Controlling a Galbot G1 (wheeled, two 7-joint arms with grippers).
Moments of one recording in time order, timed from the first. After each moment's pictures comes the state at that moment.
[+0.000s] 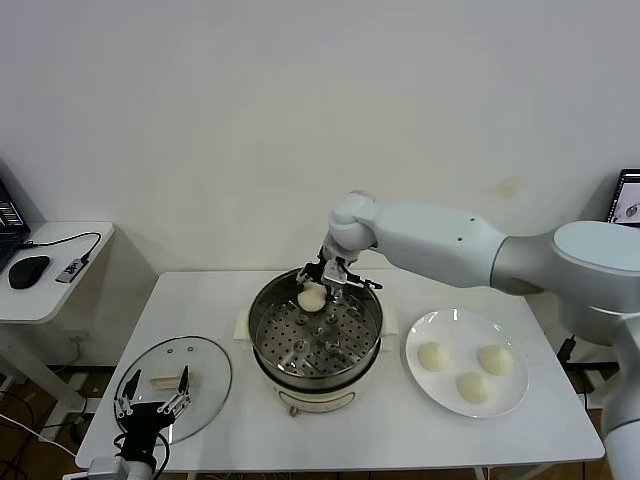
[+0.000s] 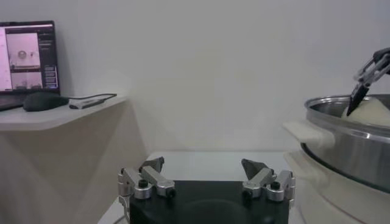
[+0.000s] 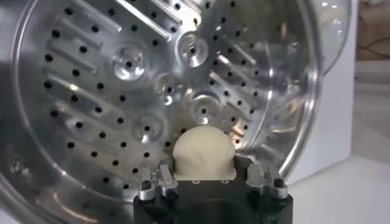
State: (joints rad) left arm 1.72 -1.25 -0.63 -2.06 -0.30 -0.02 -0.18; right arm 0.46 1.30 -1.30 1.09 -0.25 0.49 -0.85
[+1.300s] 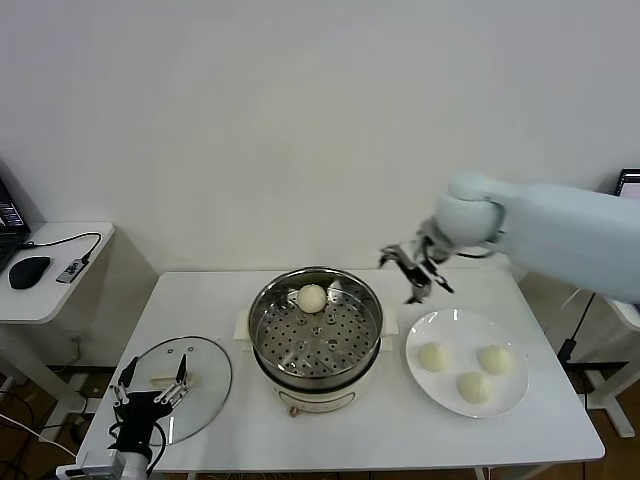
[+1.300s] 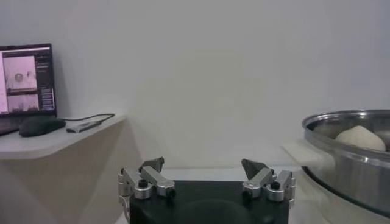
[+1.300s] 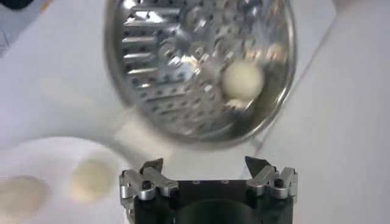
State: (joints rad) left arm 1.71 -1.22 -0.64 -2.09 -0.29 -0.02 -0.18; right arm 0.71 0.65 -1.43 1.66 0.19 -0.26 -0.96
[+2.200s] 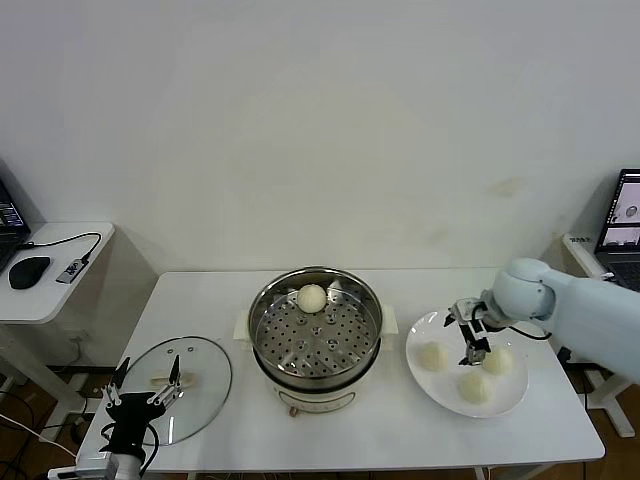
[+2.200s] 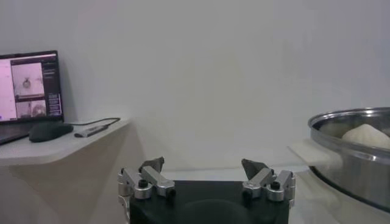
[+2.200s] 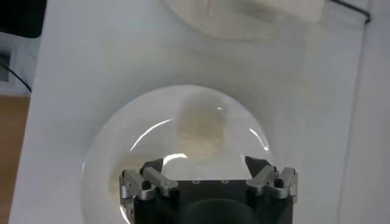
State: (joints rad) left arm 1.72 -1.22 -0.67 -2.09 -0.27 -0.03 -0.17; right arm 0.18 0.58 -1.10 1.50 0.03 -0.33 -0.93
